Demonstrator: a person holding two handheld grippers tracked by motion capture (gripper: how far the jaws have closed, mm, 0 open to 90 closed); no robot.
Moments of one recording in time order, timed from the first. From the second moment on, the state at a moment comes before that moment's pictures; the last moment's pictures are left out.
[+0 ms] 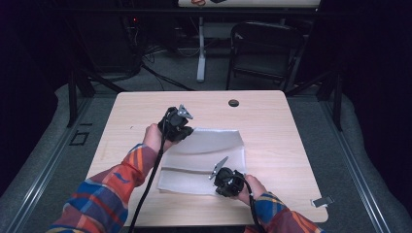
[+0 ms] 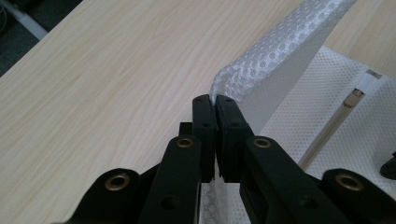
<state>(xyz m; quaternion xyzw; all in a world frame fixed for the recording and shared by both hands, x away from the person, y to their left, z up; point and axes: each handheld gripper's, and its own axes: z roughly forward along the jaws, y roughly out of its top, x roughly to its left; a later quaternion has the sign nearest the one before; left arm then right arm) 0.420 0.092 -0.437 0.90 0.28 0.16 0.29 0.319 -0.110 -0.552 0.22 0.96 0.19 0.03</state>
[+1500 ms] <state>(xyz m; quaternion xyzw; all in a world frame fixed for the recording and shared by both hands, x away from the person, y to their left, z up) 0.486 0.067 -0.439 0.88 0.33 0.21 0.27 0.300 -0.120 -0.551 0.21 0.96 0.18 -0.01</state>
